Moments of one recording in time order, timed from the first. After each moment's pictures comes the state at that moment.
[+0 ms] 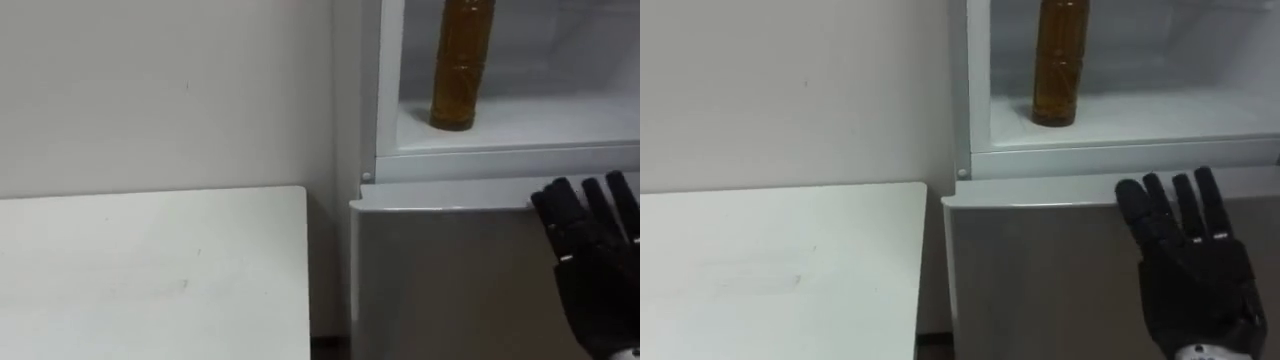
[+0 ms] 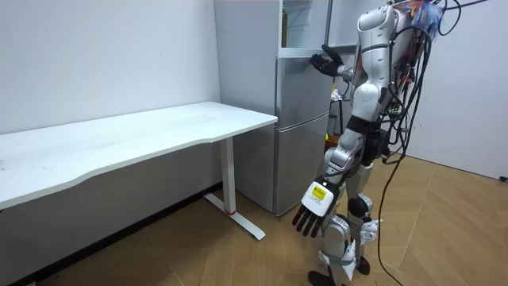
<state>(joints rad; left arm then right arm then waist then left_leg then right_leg) 0.30 0.17 0.02 1.12 0.01 -0.01 0.21 0.08 -0.26 -0.07 -0.27 1.32 -0.22 -0.18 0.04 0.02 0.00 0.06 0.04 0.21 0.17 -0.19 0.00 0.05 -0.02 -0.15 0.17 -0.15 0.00</state>
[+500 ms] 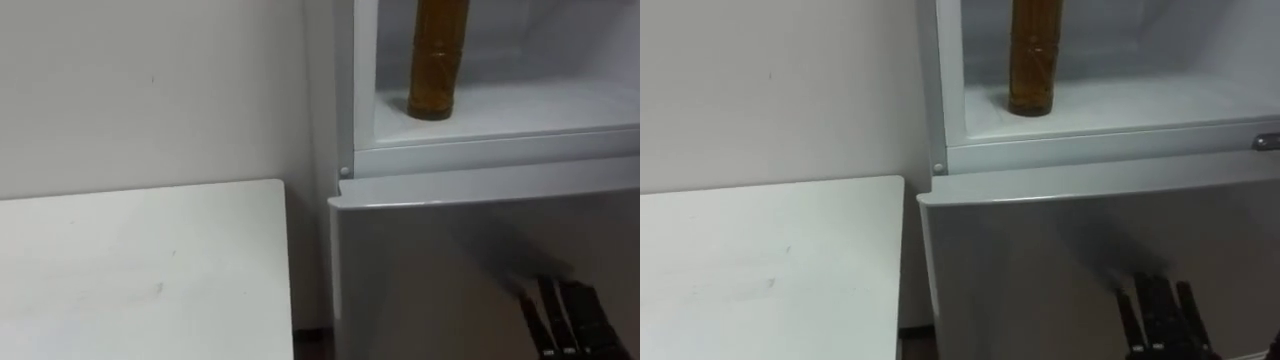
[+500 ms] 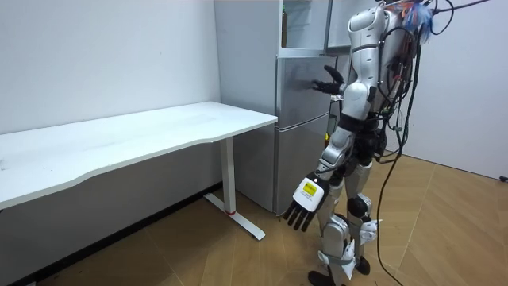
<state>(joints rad) 0.28 0.17 0.02 1.14 -0.09 -0.04 0.20 0.21 -0.21 -0.06 0.04 1.57 -0.19 0.06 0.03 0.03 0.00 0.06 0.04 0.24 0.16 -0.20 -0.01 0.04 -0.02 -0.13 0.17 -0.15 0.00</state>
